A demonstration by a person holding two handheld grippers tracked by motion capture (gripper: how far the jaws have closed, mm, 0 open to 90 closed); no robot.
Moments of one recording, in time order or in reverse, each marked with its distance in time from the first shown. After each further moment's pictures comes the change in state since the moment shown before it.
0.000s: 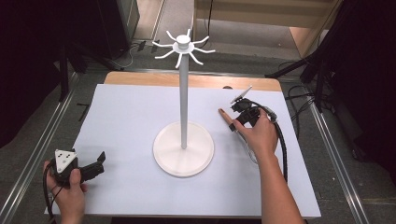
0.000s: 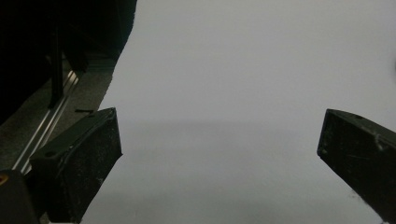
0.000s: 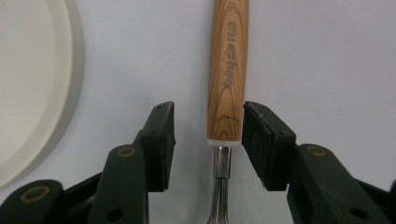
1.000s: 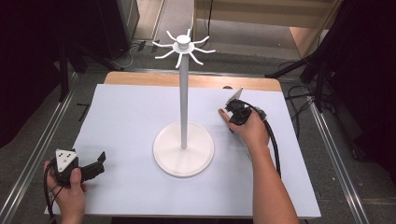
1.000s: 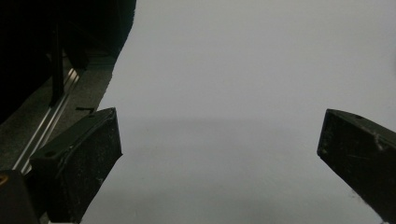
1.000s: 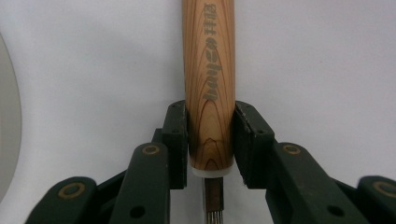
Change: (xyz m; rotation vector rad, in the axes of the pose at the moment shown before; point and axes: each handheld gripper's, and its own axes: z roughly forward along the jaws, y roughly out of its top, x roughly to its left) left arm -0.001 0.000 0.001 0.012 0.005 0.000; right arm 0.003 0.016 0.032 0.132 -0.087 0.082
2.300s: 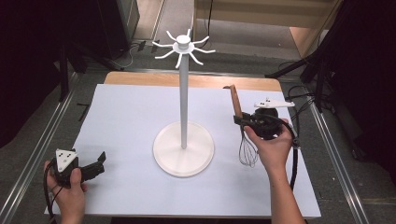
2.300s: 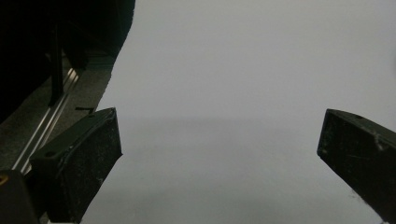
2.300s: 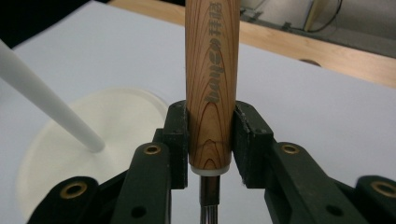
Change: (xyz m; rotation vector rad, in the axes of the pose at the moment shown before) left arm 0.000 0.000 0.000 0.002 -0.003 0.003; right arm 0.009 -0.110 -0.105 -0.816 0.225 0.012
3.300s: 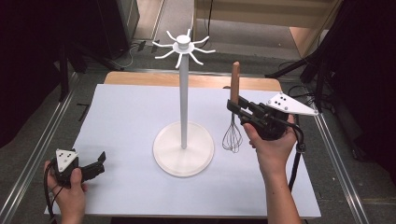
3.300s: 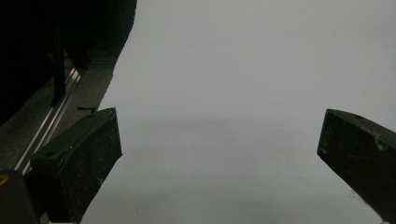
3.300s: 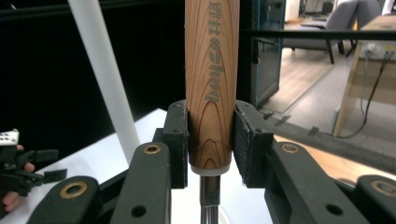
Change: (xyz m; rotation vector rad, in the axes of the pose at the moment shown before) left arm -0.001 0.000 0.001 0.002 0.012 0.005; right arm 0.051 0.033 -0.054 -0.410 0.150 -0.062
